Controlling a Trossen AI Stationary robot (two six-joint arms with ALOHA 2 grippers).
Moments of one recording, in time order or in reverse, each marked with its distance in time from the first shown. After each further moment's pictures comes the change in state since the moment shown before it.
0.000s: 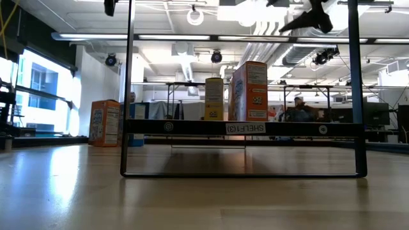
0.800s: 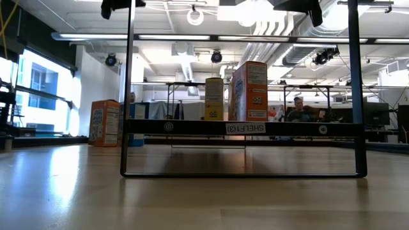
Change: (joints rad) left arm 0.024 0.029 0.057 -0.169 -0.072 0.049; right arm -0.099 -0.098 -0.077 0.232 -0.105 -0.367
